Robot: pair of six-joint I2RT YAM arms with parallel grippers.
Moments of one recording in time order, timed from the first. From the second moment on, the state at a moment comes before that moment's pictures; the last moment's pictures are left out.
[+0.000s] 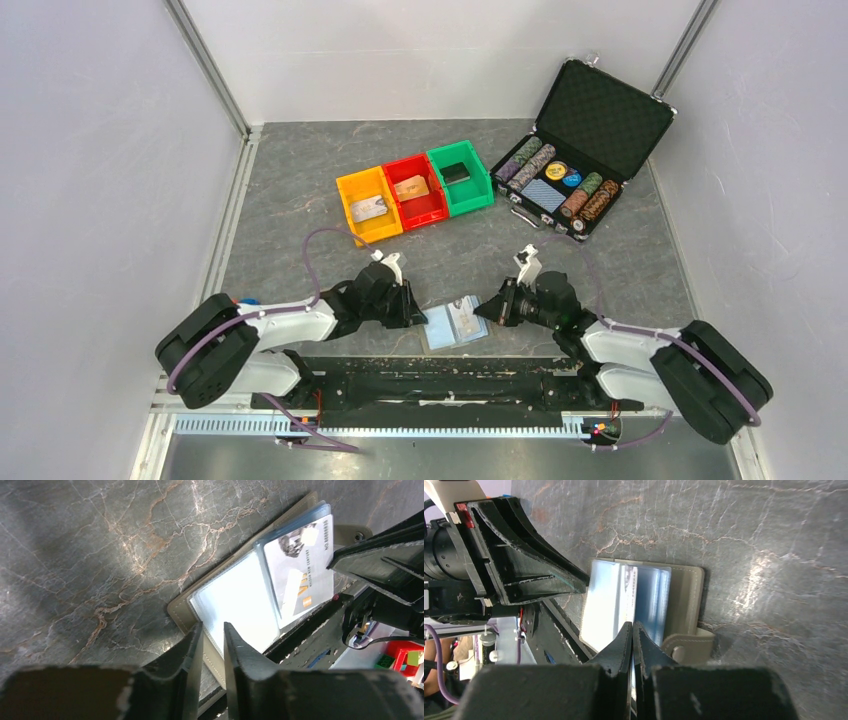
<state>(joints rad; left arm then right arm) -0.82 1.30 0.38 0.15 0.18 -0.84 0.62 1.17 0.11 0.59 -0.37 0.79</state>
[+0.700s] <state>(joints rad) -0.82 1.18 0.45 0.22 0.28 -0.88 0.57 0.97 0.11 0.53 -0.44 0.85</state>
